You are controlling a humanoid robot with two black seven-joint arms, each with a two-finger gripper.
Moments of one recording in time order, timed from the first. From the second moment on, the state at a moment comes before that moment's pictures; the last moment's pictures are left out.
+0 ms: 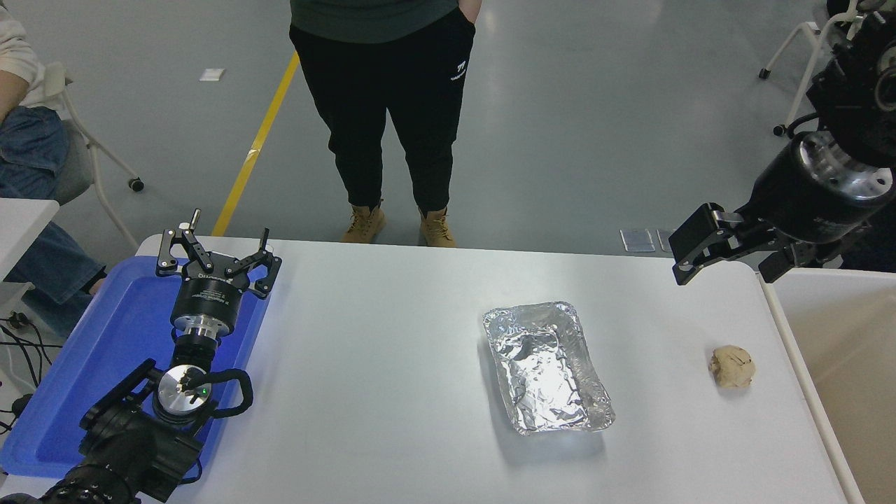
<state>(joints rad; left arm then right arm) -0.51 0.13 -1.12 -0.54 -0.09 -0.62 -0.35 2.41 -0.36 -1.40 1.52 -0.26 0.79 0.11</state>
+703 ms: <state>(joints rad) -0.51 0.13 -1.12 -0.54 -0.09 -0.62 -0.35 2.38 -0.35 -1.40 1.52 -0.26 0.78 0.11</state>
